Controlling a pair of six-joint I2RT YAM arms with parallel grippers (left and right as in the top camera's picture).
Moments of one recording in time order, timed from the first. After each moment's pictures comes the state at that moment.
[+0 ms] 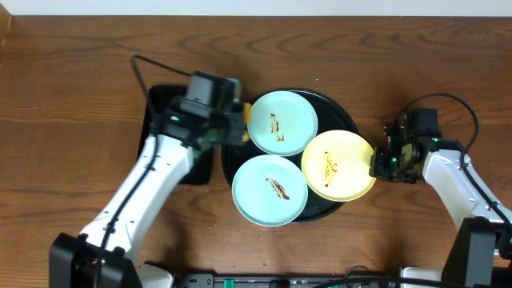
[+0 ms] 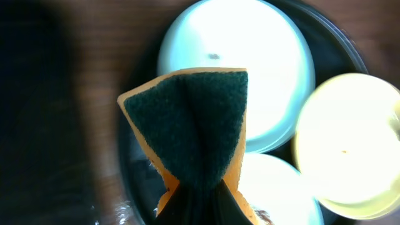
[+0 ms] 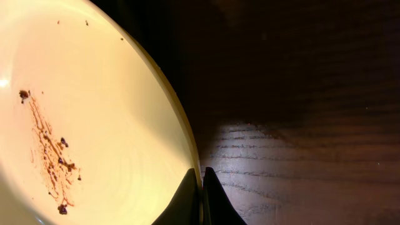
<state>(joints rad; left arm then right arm) -0.38 1.50 1.16 -0.67 0.20 -0.25 -0.06 1.54 0.84 -0.69 -0.21 0.17</state>
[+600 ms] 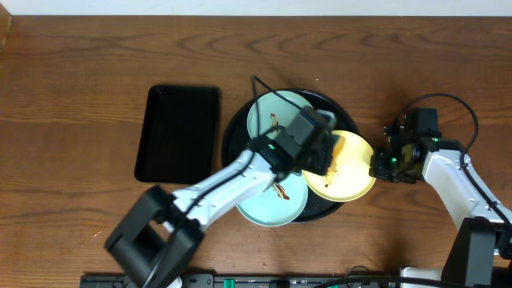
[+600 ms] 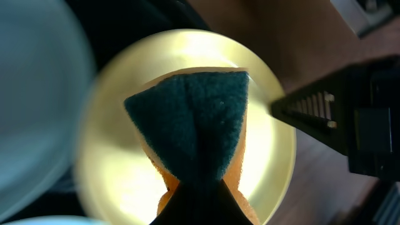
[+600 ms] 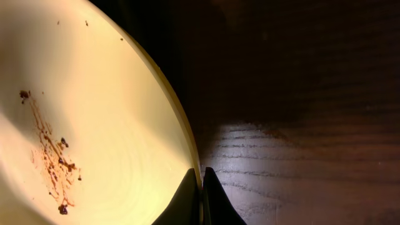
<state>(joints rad) -0.82 1.78 1.16 -0.25 0.27 -0.52 -0.06 1.54 0.84 -0.69 -0.21 0.17</state>
